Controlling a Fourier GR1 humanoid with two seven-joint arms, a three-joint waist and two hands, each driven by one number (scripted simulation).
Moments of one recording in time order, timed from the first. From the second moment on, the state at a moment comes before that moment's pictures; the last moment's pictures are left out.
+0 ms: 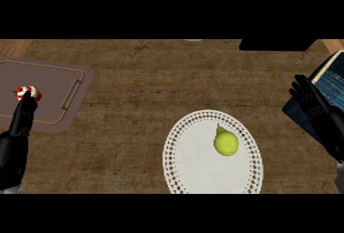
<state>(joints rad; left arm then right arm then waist) 0.08 0.57 -0.15 -1.68 0.09 0.41 -0.12 -0.09 -0.55 0.09 -1.61 -0.33 0.04 -0.02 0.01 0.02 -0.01</state>
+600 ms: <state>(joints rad) 0.12 0.44 -0.29 -1.51 0.26 0.26 0.11 -0.40 -0.23 0.40 -1.47 -0.50 0.25 0.16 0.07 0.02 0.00</state>
